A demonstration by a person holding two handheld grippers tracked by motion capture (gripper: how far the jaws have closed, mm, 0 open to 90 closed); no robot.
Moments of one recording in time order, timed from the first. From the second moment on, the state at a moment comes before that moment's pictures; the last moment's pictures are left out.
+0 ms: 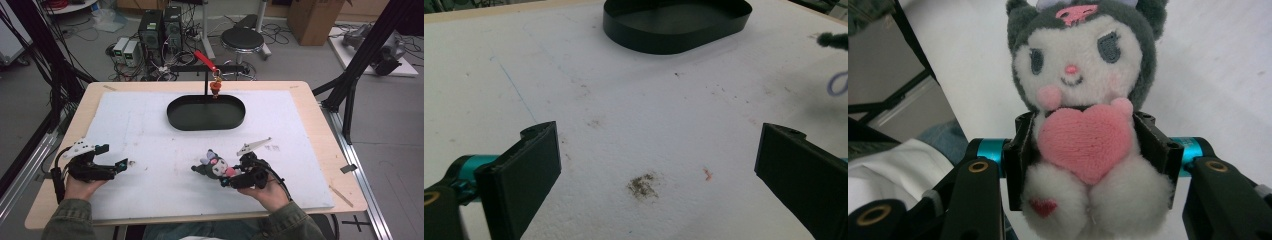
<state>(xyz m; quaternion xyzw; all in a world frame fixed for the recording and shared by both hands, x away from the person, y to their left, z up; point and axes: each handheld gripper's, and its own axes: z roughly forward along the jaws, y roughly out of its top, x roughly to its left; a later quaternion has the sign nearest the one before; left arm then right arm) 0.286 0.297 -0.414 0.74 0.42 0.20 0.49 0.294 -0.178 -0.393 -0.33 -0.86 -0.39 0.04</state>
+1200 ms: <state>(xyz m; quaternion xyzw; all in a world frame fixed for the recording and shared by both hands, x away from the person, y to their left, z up) 0.286 0.296 -0.414 0.74 0.42 0.20 0.49 0.368 -0.203 -0.302 -0.35 -0.84 -0.42 0.03</state>
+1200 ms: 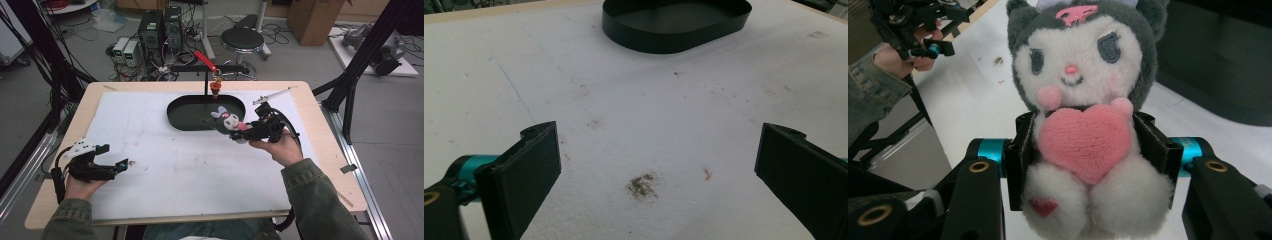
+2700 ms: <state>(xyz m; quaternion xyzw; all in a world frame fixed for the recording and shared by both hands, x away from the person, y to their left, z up) 0.287 0.297 -0.414 0.73 0.42 0.19 0.50 0.474 -0.240 -0.256 -0.43 -0.79 -0.43 -0.01</state>
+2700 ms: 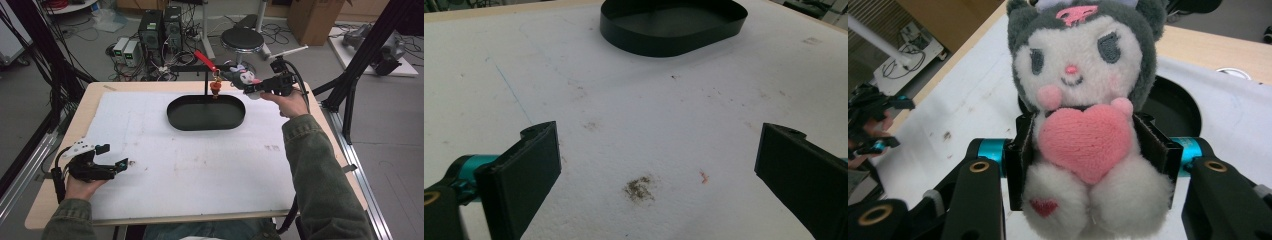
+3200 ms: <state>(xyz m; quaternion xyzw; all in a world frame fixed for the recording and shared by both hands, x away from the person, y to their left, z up) 0.287 0.298 -0.414 0.73 0.42 0.19 0.50 0.499 -0.246 -0.249 -0.46 -0.78 -0.43 -0.02</state>
